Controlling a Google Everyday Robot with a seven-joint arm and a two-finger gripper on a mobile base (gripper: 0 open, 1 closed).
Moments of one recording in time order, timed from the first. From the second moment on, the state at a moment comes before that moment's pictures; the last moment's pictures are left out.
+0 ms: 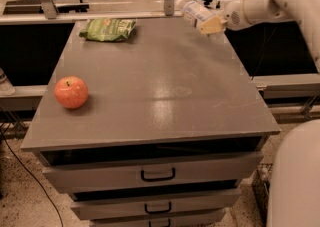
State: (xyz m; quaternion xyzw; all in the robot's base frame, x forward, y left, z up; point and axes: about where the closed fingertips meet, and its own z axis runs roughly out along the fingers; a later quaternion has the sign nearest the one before) arm 0.792 -0.188 0.918 -0.35 0.80 0.15 0.46
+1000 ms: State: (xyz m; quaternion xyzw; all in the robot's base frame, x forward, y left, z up) arm 0.830 -0.054 0.873 -0.41 0.79 0.18 0.42
